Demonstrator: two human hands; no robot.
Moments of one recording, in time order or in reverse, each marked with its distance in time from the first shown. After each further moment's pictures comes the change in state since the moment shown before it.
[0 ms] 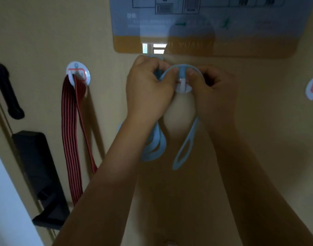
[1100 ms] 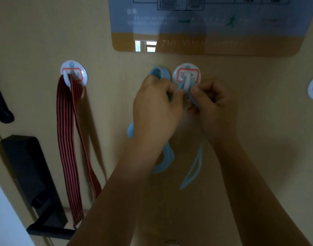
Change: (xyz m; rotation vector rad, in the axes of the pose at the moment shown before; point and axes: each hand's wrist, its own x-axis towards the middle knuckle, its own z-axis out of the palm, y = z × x) left_hand -0.023 -0.008 0.001 0.194 -0.116 0.039; right_hand -0.015 0.016 0.000 0.059 0.017 0.055
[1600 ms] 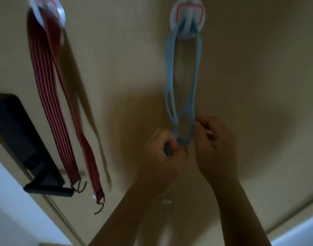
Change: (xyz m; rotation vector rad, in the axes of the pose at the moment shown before) left_hand -0.162 -0.036 0.016 -0.537 -0.245 -0.304; right_hand -0.132 0.031 -0.036 -0.347 -0.061 0.221
